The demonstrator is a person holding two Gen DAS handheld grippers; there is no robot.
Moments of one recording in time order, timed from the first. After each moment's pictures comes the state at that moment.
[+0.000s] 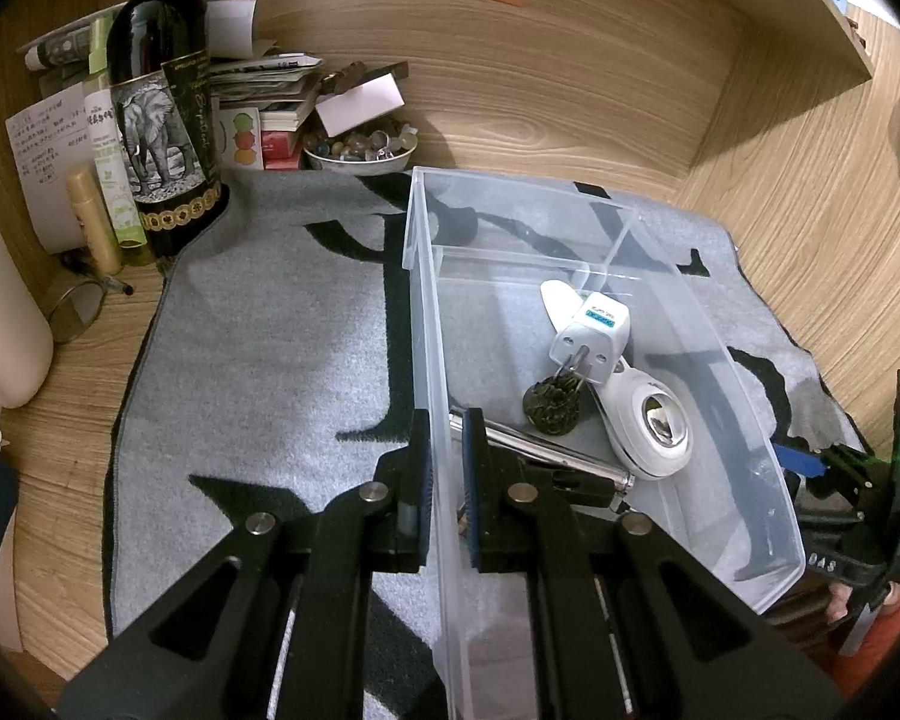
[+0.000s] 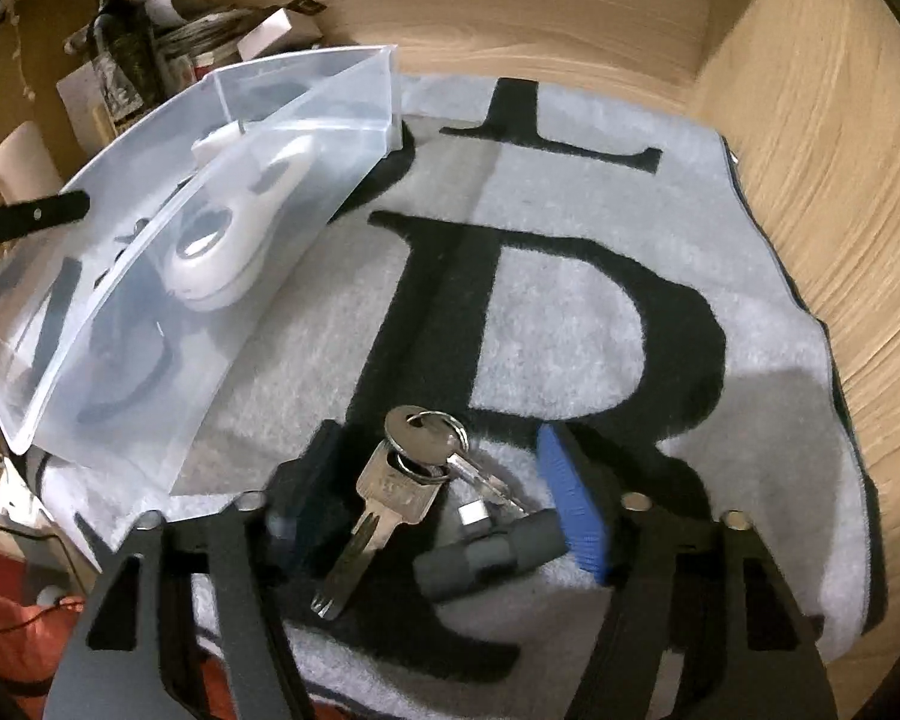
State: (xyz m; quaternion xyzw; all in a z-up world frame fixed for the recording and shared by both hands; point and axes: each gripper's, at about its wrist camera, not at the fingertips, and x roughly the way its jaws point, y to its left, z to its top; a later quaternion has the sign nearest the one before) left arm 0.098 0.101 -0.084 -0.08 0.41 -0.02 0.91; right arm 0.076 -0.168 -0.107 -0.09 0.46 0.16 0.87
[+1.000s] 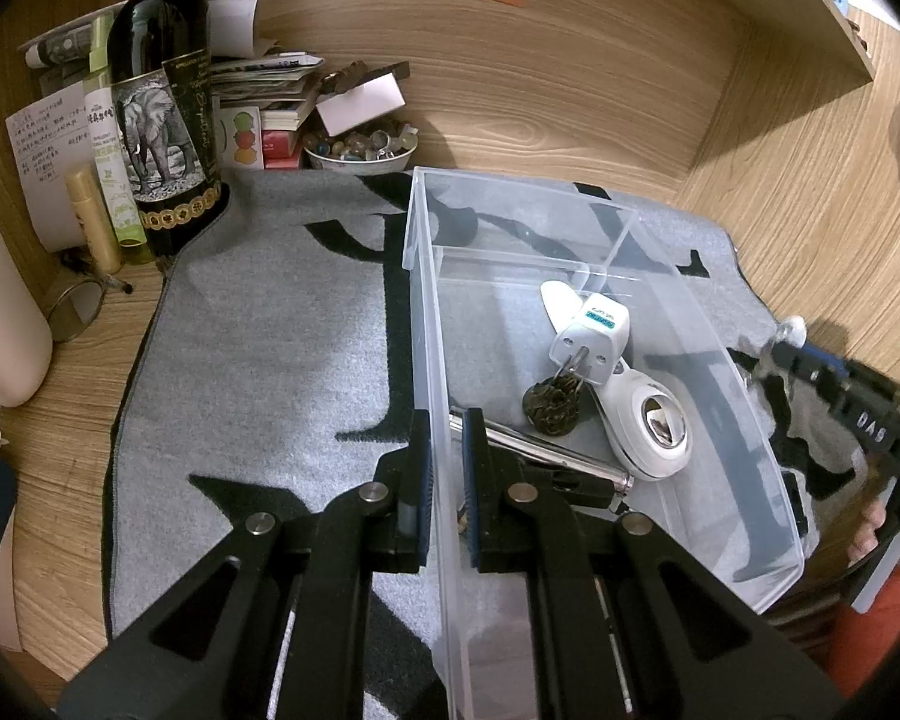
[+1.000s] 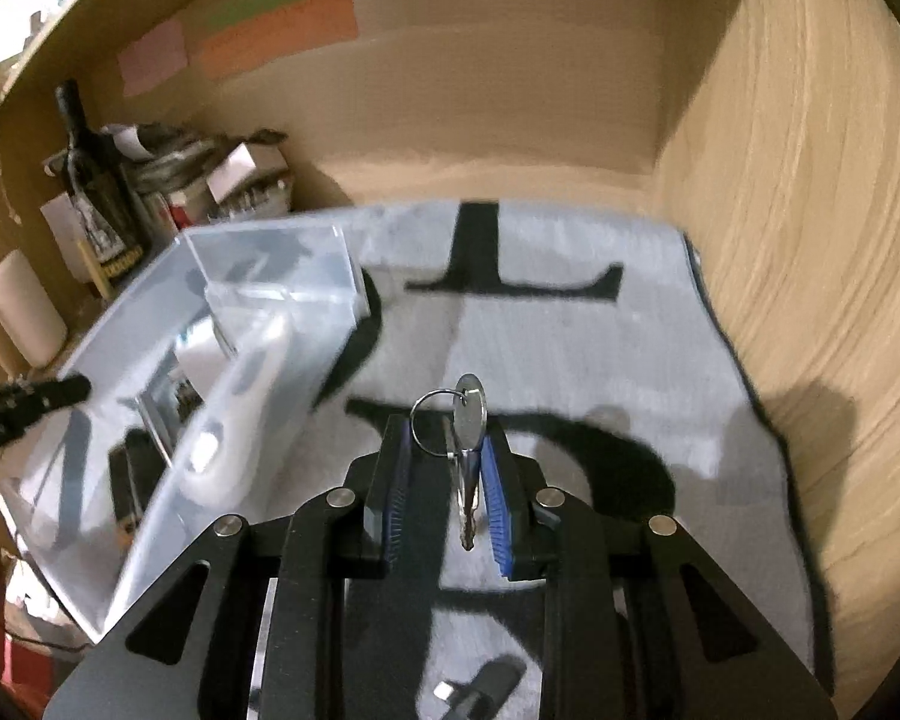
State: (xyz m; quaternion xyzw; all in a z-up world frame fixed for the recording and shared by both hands) left arm 0.098 0.101 -0.084 -0.08 0.41 -0.02 0.91; right arm 0.113 -0.166 -0.052 -0.04 0.37 0.15 0.92
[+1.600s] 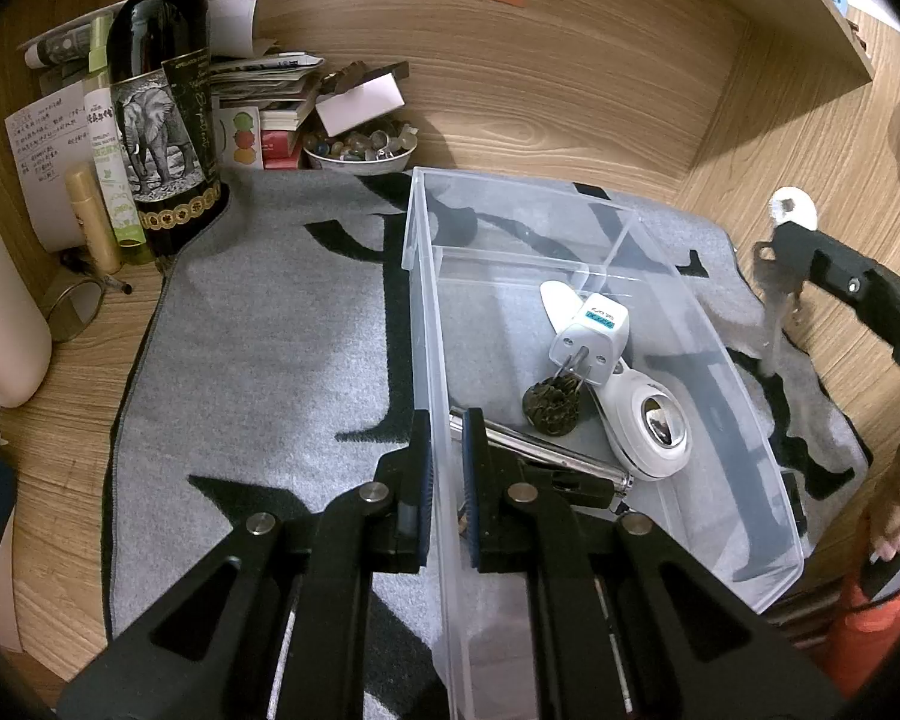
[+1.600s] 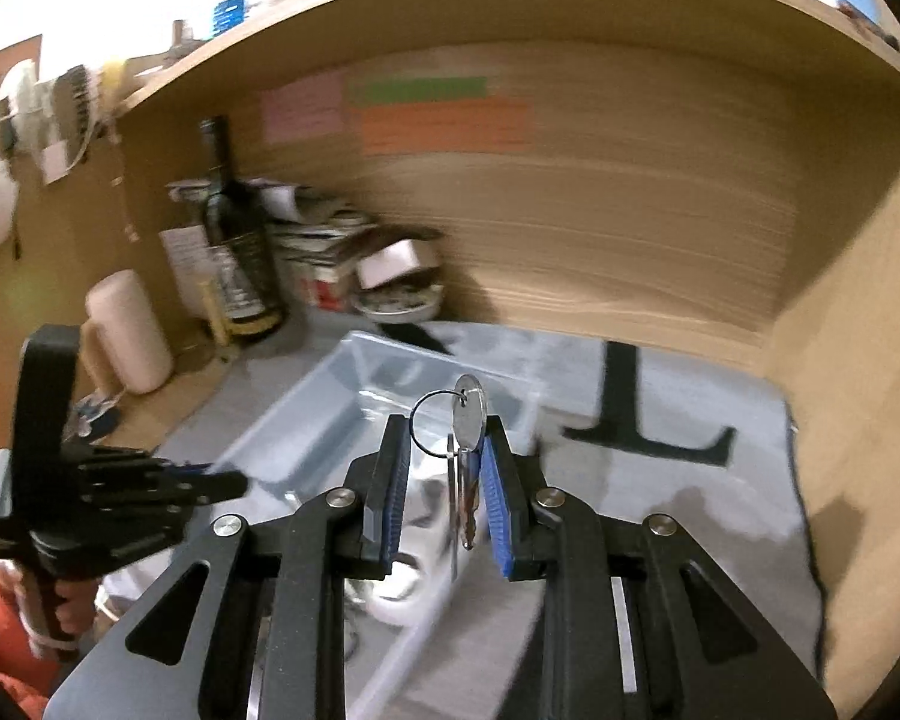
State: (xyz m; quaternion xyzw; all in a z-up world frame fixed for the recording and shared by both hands) left arm 0.098 0.101 -0.084 -0.08 0.41 -0.02 0.91; right arm 0.097 -0.085 0.005 -0.07 0.29 0.27 0.92
